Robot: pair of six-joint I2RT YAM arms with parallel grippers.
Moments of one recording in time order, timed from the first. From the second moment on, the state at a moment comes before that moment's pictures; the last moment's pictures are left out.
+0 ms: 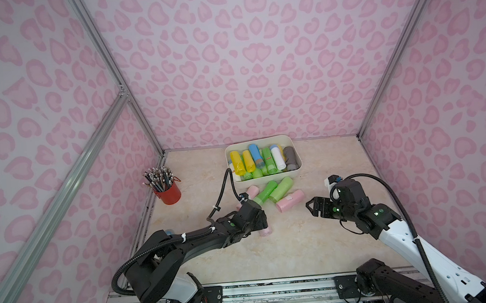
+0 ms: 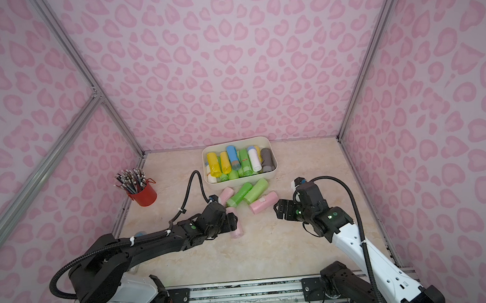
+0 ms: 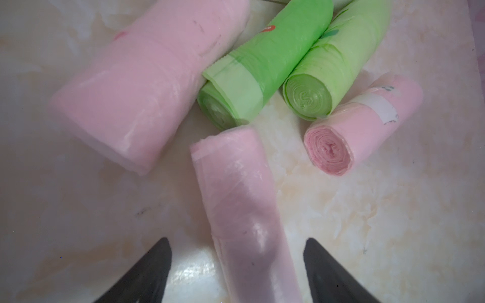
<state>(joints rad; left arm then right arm) -0.86 1.47 0.69 -0.12 -0.13 -0.83 0.48 0.93 0.75 -0.61 -0.15 0.55</state>
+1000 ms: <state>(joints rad) -0.82 1.56 0.69 -0.08 -0.12 -0.84 0.48 0.95 0.76 -0.62 -0.16 0.56</state>
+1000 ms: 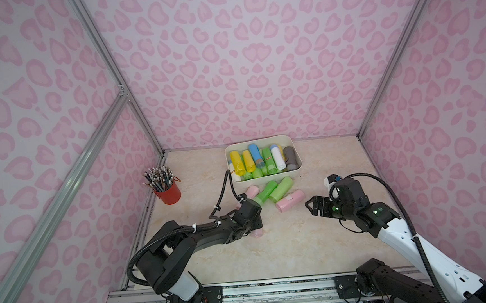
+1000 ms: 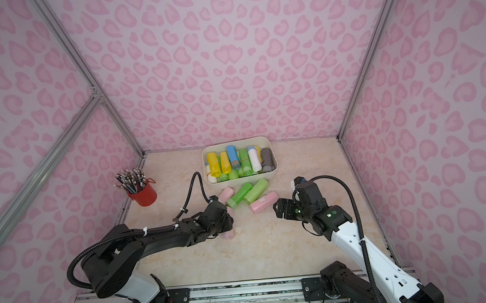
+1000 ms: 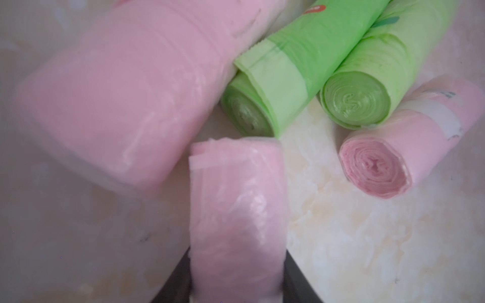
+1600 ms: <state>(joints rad) -0.67 1.37 0.78 -0.12 -0.04 -0.76 0.48 0.99 0.75 -0.57 -0.18 0.60</state>
